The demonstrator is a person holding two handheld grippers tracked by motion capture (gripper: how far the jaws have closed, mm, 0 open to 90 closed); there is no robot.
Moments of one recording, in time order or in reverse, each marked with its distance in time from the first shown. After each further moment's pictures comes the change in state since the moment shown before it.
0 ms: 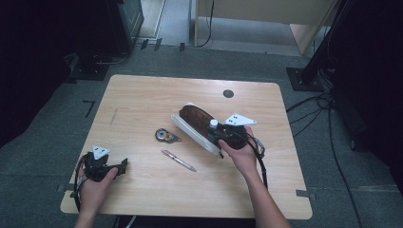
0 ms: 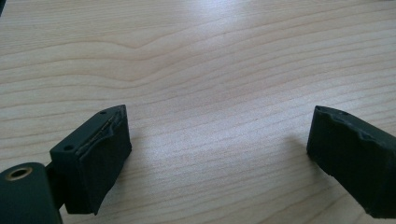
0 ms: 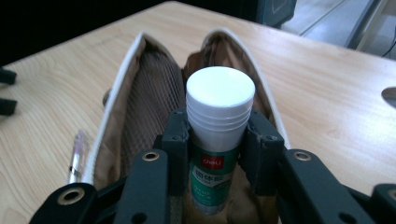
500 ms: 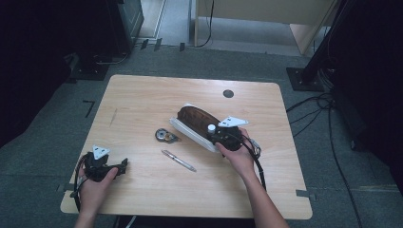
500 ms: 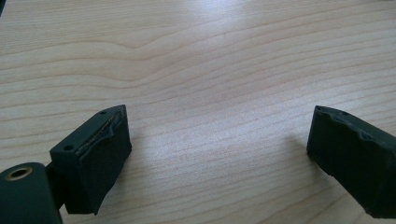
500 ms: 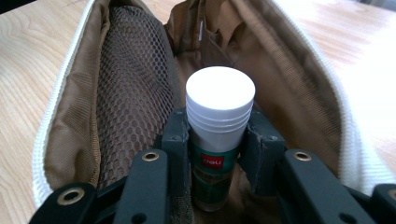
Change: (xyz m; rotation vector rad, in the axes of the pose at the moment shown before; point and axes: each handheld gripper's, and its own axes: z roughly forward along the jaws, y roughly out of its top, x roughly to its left) left arm 0.000 0.000 0.000 0.000 0.000 0.000; right arm 0.001 -0.011 0.017 0.128 -0.015 -0.001
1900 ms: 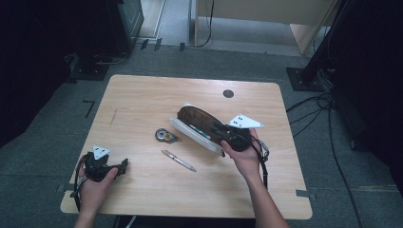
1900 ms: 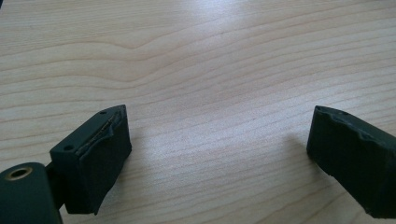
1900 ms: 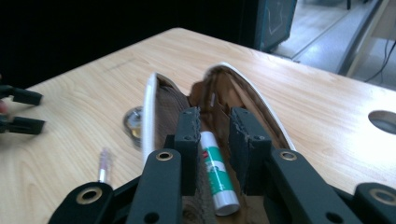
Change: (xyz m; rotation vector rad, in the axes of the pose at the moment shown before) left arm -0.001 0.000 0.000 -0.002 -0.006 0.001; right arm 0.017 0.021 -0.054 -0.216 0.021 -0.001
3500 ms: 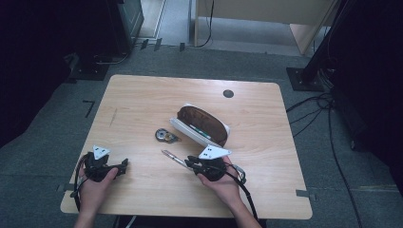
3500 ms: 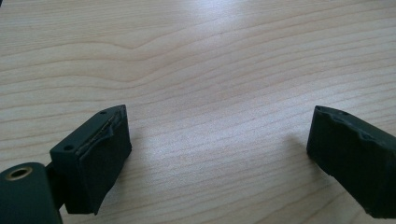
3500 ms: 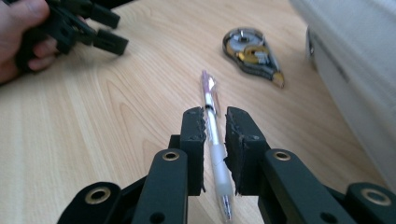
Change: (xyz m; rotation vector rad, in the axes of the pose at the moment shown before) left arm 0.000 0.000 0.000 0.002 -0.001 0.005; right arm 0.078 -0.070 0.035 0.174 0.186 -0.045
